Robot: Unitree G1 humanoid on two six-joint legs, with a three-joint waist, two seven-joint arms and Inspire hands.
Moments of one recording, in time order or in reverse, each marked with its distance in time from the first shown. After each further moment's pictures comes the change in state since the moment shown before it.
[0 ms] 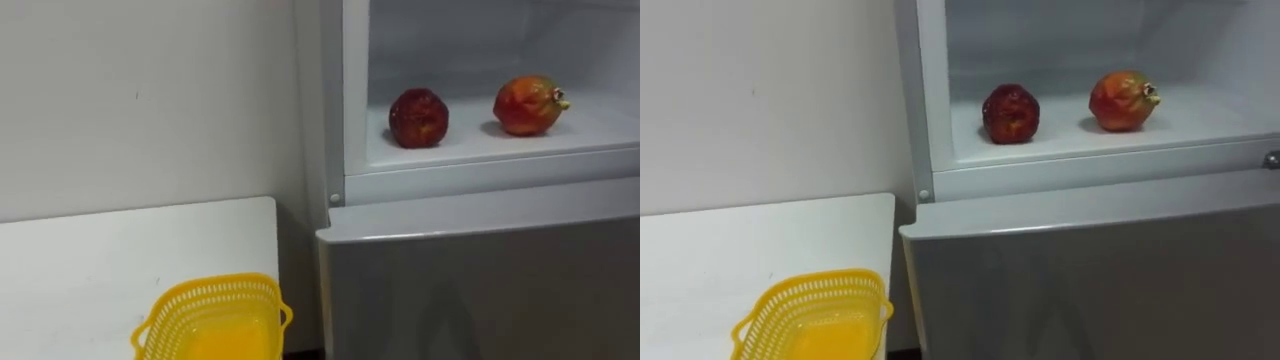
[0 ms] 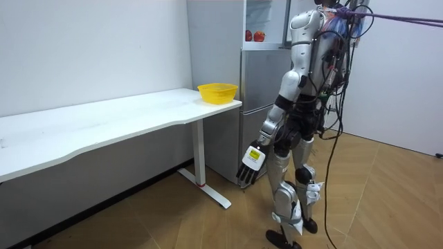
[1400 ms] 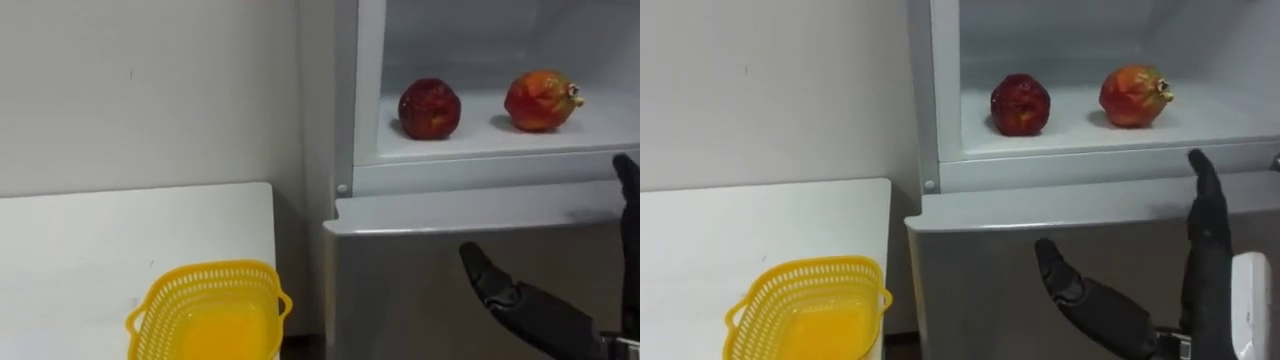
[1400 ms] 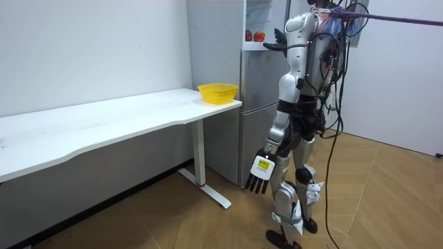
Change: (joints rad) left arm -0.030 0.036 -0.024 0.237 -0.130 -0.161 -0.067; right arm -0.153 -0.024 0.129 -0.843 -0.410 -0.167 -0.308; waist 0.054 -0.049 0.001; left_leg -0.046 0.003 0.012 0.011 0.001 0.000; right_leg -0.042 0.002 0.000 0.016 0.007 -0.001
